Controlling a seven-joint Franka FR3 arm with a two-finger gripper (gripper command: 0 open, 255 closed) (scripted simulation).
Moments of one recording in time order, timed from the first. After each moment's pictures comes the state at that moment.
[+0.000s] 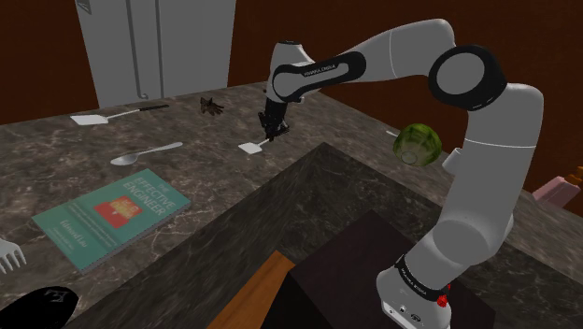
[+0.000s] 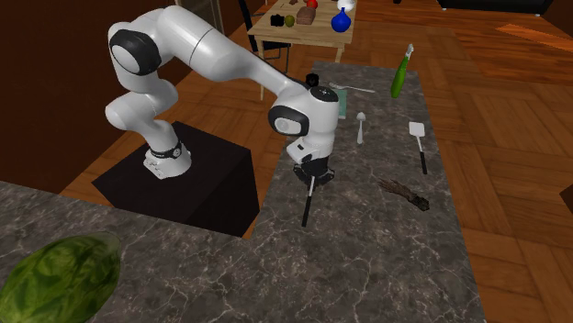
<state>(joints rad) -0.11 0.42 0.24 -1.75 -0.20 2.16 1.55</state>
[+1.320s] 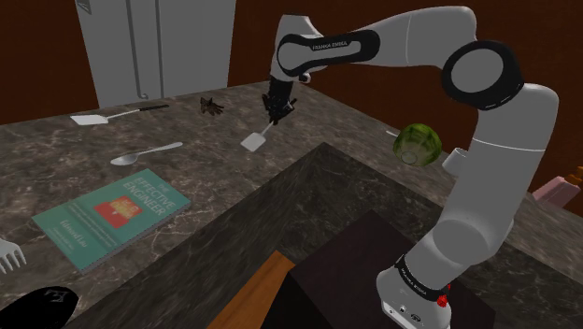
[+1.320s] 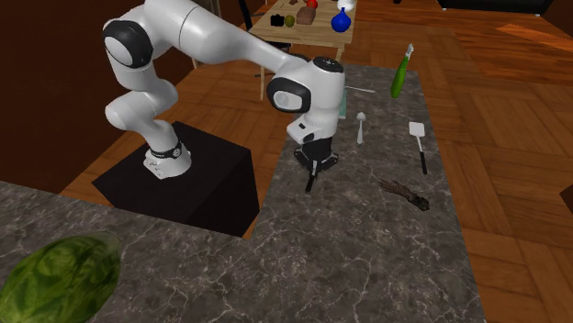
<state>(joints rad) -0.11 0.35 0.25 -1.67 -0.17 2.01 1.52</state>
